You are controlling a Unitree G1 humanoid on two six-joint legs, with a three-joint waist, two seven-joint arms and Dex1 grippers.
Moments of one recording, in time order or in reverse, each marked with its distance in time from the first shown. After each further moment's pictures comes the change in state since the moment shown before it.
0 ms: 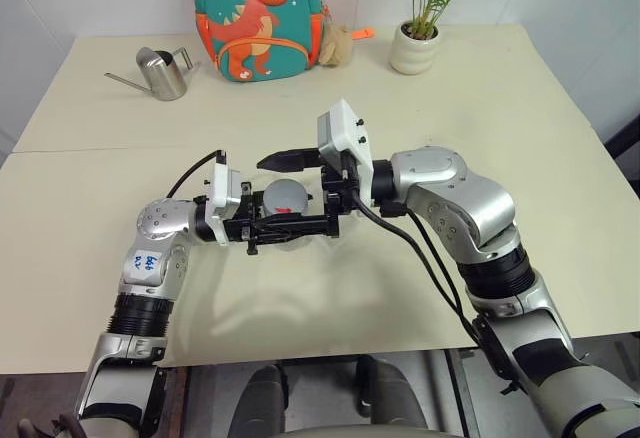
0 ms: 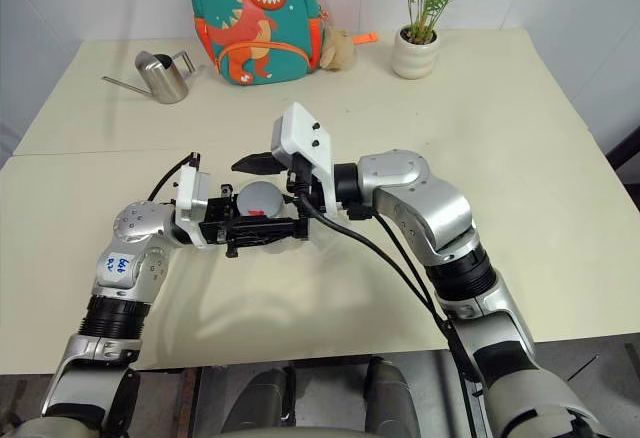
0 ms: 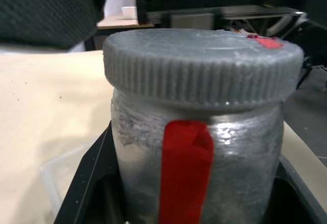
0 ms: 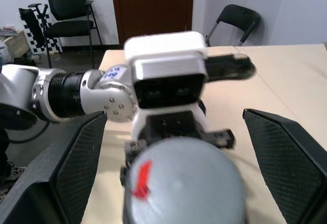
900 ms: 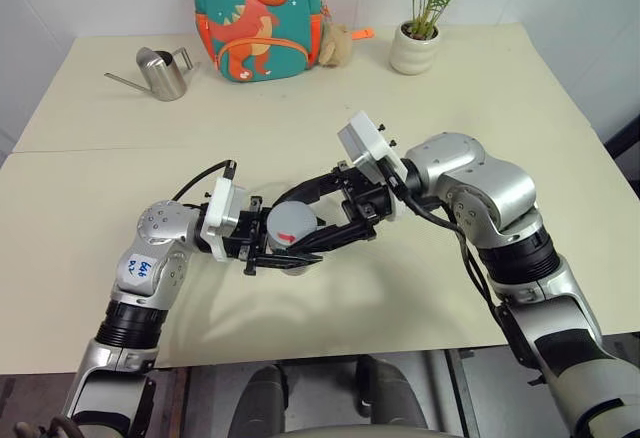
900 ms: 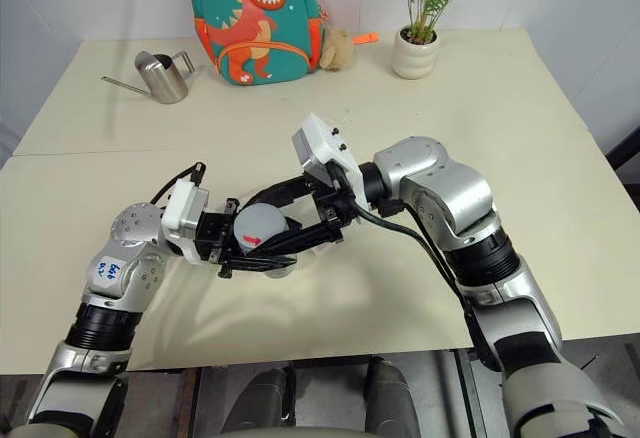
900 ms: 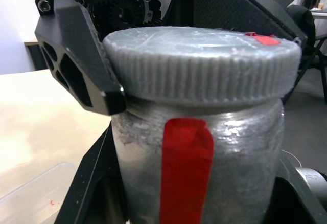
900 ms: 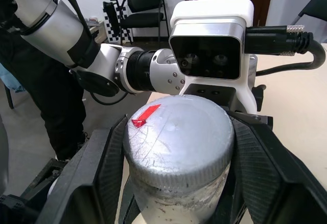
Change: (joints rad) left arm 0.053 0.072 -0.062 -0.156 -0.088 0.060 -0.100; right arm -0.058 -0.124 0.018 0.088 0.109 -0.045 0.360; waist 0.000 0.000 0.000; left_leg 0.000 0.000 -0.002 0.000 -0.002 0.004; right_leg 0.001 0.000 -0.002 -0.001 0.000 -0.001
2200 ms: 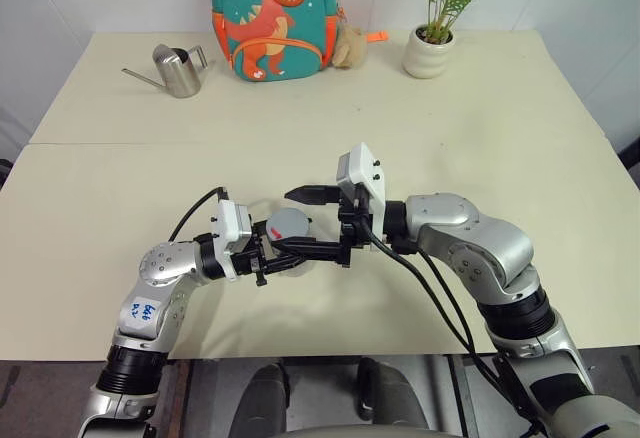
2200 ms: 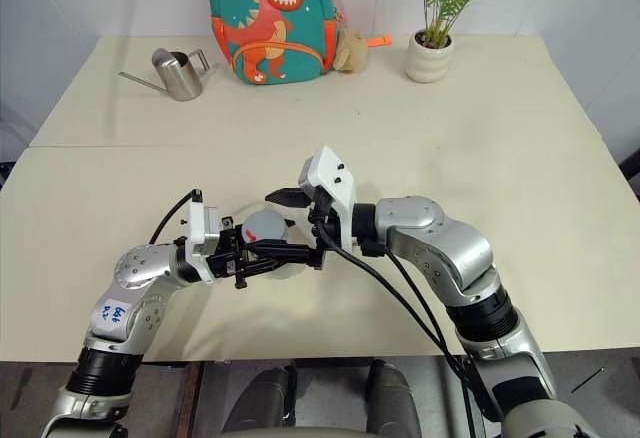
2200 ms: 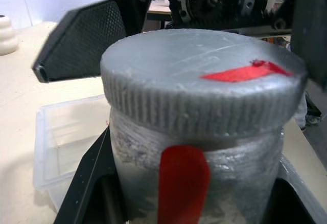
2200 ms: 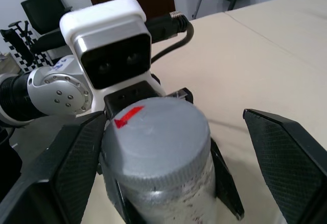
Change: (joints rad) left arm 0.216 -0.064 0.040 -0.128 0.103 0.020 0.340; right arm 0.273 0.036 -0.026 -0.256 0.018 0.155 -0.560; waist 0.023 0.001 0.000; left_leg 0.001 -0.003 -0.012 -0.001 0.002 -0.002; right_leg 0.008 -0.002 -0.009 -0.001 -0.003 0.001
